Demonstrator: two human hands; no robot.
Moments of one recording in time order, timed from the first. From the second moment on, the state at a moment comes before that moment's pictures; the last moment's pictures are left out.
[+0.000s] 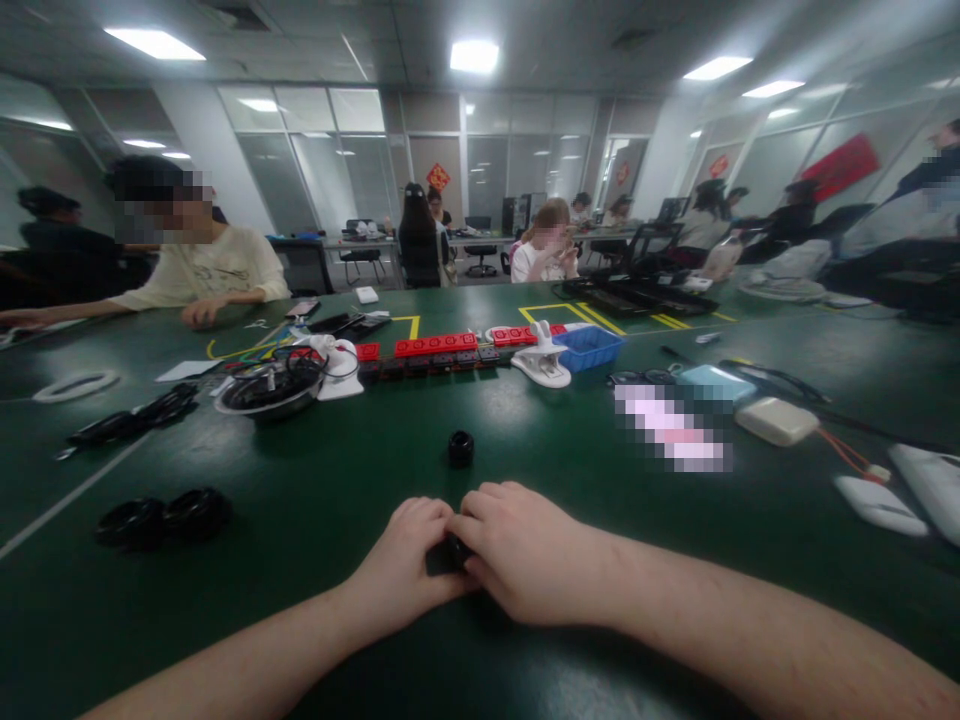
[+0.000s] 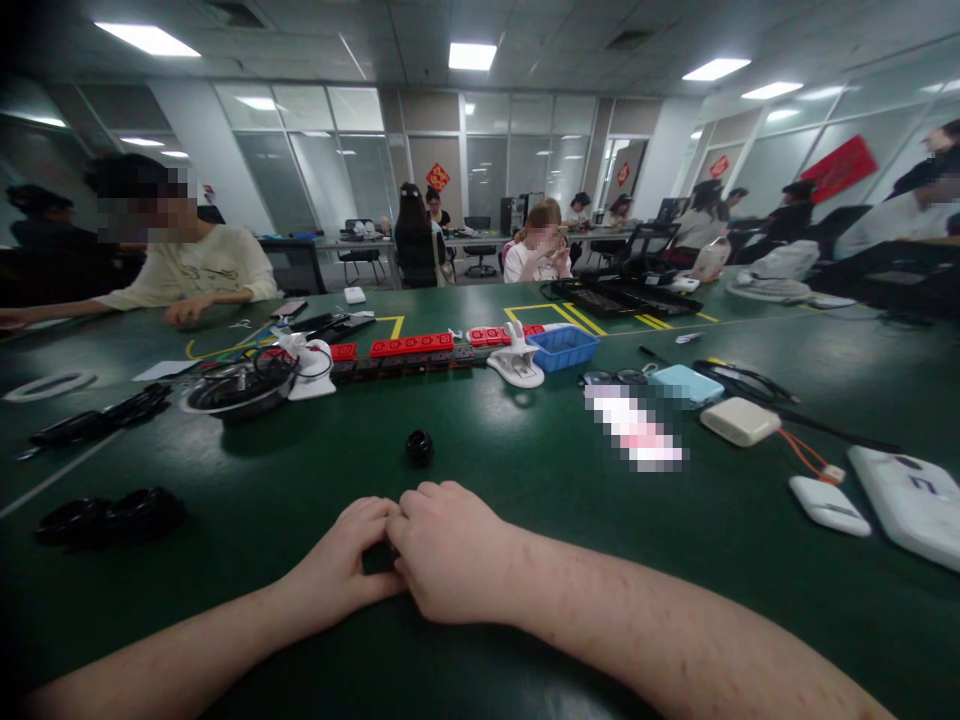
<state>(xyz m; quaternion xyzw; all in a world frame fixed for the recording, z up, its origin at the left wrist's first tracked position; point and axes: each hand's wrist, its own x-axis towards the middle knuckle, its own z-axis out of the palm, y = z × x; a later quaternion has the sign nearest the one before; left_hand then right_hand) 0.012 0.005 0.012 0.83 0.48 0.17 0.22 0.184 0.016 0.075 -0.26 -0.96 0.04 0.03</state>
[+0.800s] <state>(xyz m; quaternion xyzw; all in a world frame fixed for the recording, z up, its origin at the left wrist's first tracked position) 0.013 0.006 0.012 0.83 0.49 0.17 0.22 0.183 0.008 0.079 -0.17 -0.98 0.08 0.05</state>
